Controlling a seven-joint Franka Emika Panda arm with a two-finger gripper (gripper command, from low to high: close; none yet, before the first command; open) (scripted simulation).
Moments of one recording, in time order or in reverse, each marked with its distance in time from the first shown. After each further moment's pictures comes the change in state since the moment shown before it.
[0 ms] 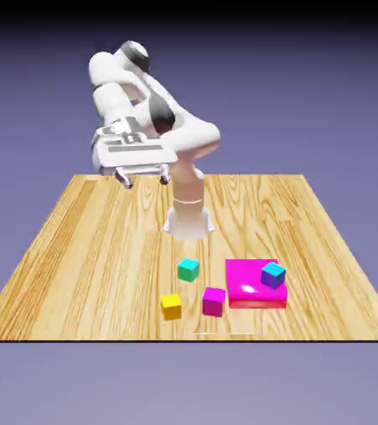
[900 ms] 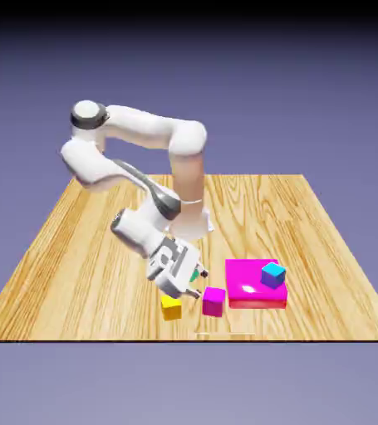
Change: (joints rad) arm 0.659 -0.313 -0.883 0.127 -0.359 -0.045 -0.470
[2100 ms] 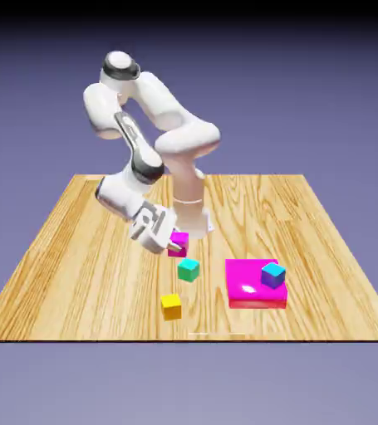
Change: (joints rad) arm -0.608 0.404 0.234 -0.385 0.528 -0.253 -0.634
